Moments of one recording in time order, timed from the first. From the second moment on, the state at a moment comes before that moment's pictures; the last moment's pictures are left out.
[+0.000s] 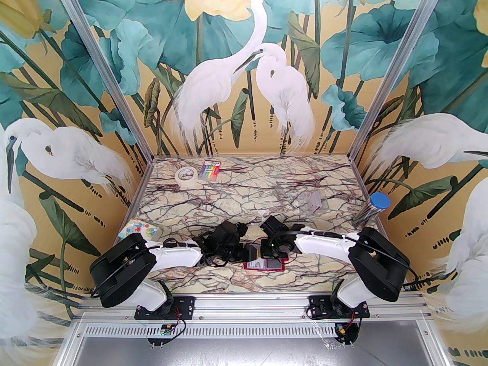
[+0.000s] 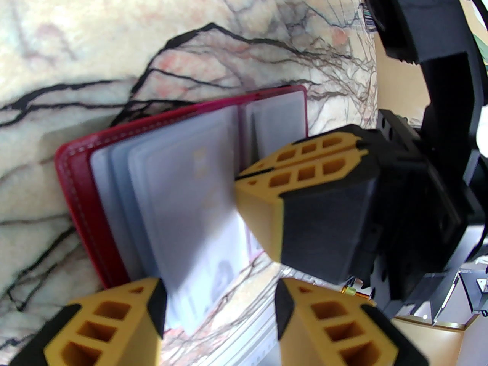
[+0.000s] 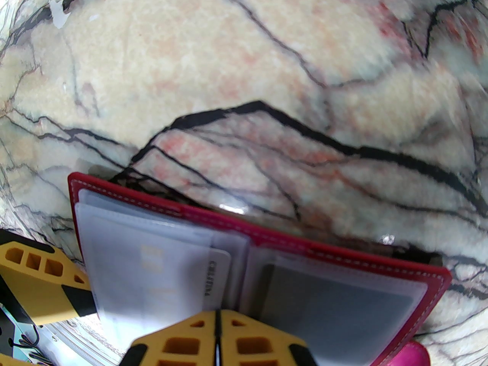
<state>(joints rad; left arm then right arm) -0.86 1.51 0.54 0.17 0.48 -0.92 0.84 1.56 0.75 -0.41 -0.21 0.82</state>
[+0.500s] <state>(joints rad) -0.87 1.51 0.55 0.22 0.49 -0.94 0.84 1.45 0.73 -0.46 -0.18 0.82</state>
